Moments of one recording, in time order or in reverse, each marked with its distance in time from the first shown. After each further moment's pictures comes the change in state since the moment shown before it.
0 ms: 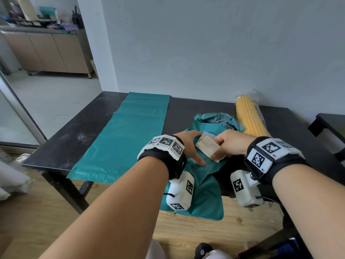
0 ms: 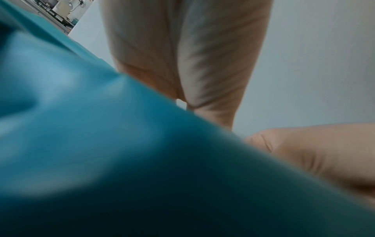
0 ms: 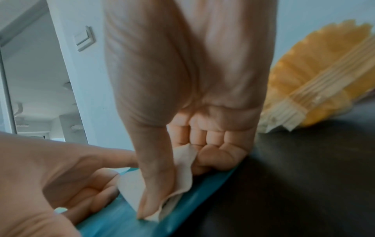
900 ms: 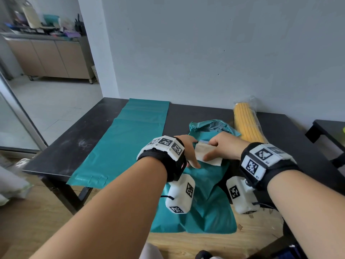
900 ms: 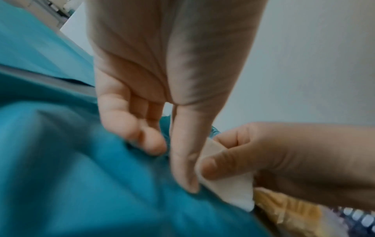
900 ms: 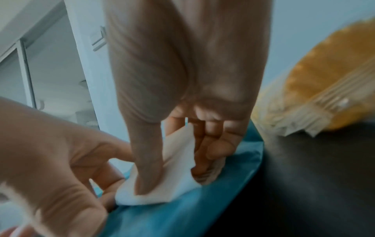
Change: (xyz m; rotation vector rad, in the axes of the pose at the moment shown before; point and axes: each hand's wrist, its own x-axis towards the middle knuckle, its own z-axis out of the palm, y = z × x) left_hand -0.004 0.011 -0.012 0.006 -0.040 -0.064; right_hand -0.005 -0.017 0.000 -0.163 0.077 -0.084
